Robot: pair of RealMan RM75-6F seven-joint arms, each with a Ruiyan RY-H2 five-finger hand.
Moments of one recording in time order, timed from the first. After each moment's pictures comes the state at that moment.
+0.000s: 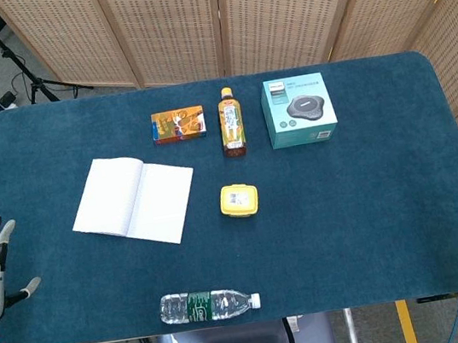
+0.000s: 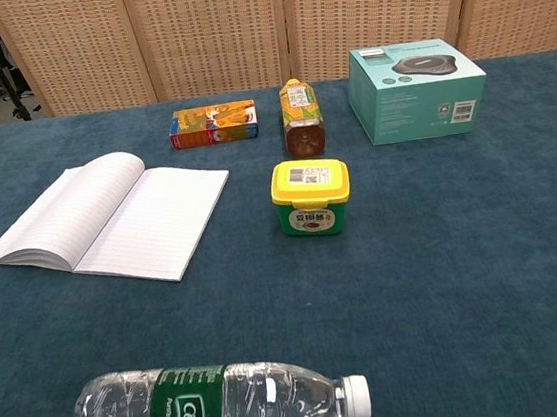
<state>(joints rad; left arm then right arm) -0.16 -1.24 -0.07 -1.50 1.45 1.48 0.02 0.02 -1.03 0.12 -1.57 -1.47 1.57 0.21</state>
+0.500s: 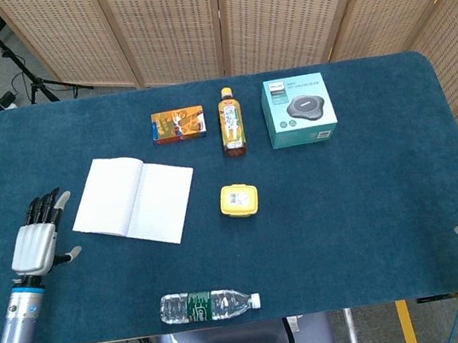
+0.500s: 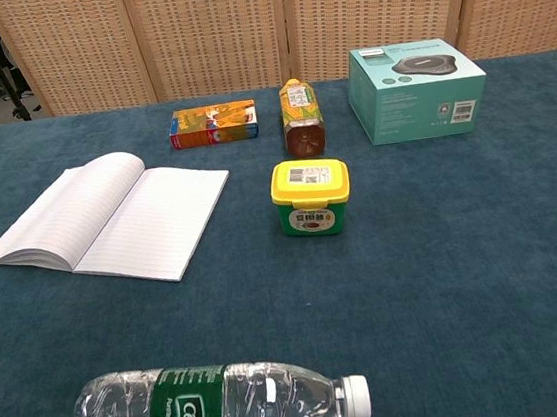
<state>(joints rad) -0.37 -1.47 -0.14 -1.20 1.41 1.23 -0.02 0.04 -1.04 0.12 -1.57 -1.47 1.54 0.21</state>
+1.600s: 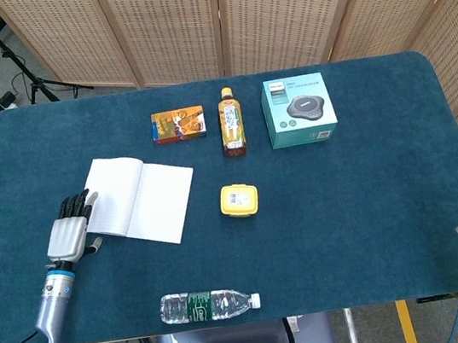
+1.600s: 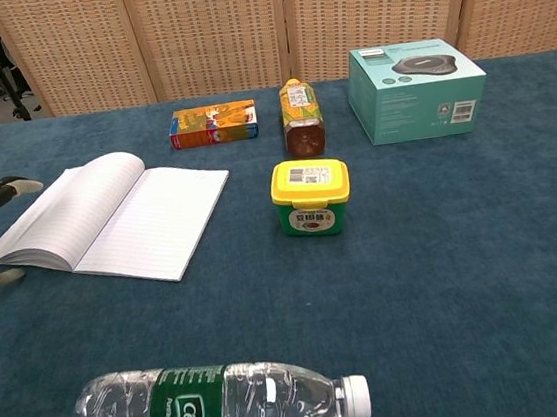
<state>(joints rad) -0.47 -1.71 -0.13 -0.89 1.34 1.07 -0.03 0.04 -1.03 0.12 -1.56 -1.46 1.52 0.25</state>
